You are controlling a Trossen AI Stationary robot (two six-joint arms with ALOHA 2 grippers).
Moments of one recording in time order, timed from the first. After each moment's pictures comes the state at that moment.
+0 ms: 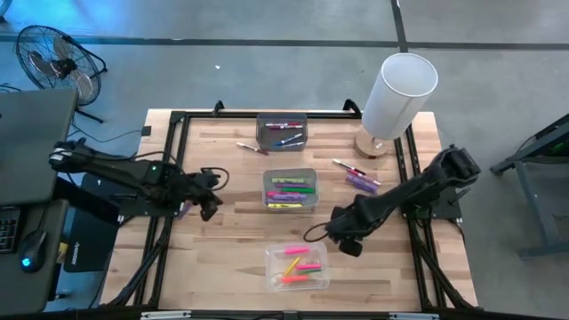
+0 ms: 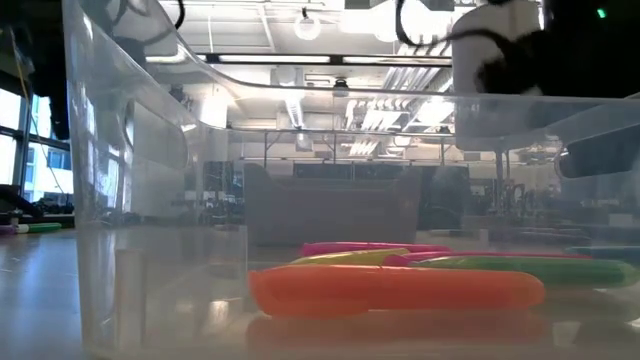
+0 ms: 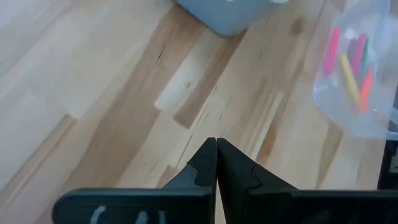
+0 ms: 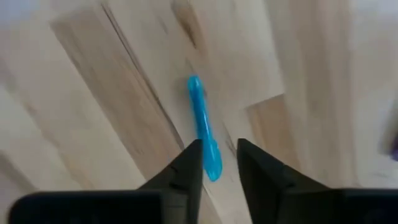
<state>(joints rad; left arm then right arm) -0.20 0.74 0.53 -0.65 -0.08 -0.82 0.41 1.65 1.07 -1.02 0.01 0.78</state>
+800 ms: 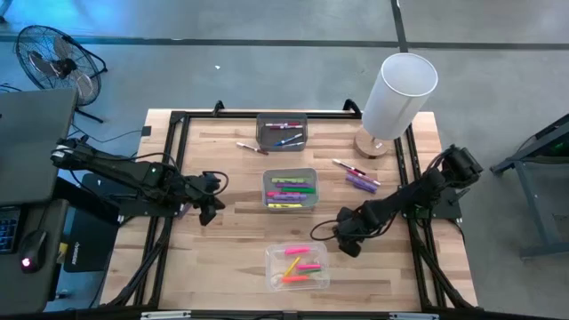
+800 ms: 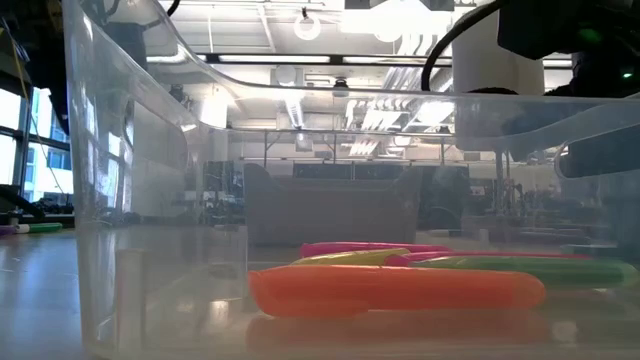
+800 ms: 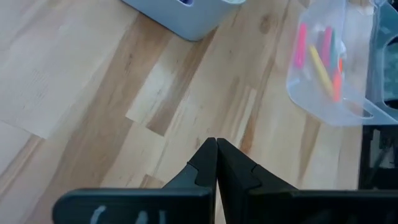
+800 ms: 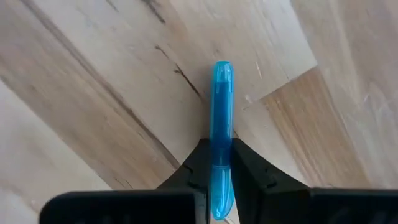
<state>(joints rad) -0.25 0.75 0.53 -0.57 -0.07 -0.77 0.43 1.67 0.84 -0.76 0.02 1.03</state>
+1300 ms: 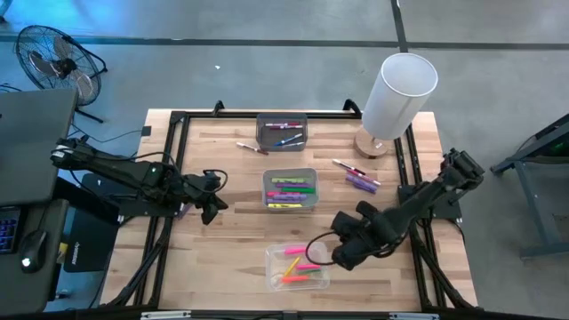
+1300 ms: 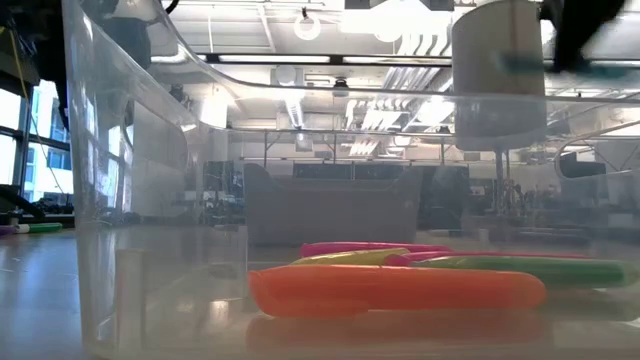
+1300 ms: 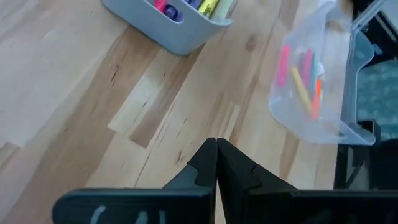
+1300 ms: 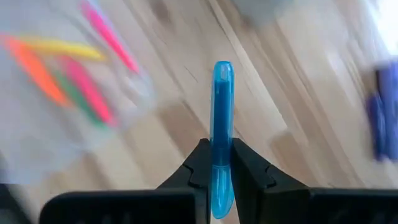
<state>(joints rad) -0.25 0.75 0.53 -0.51 -0.07 -0.83 0.60 1.65 1.40 -1.18 0.32 1.12</state>
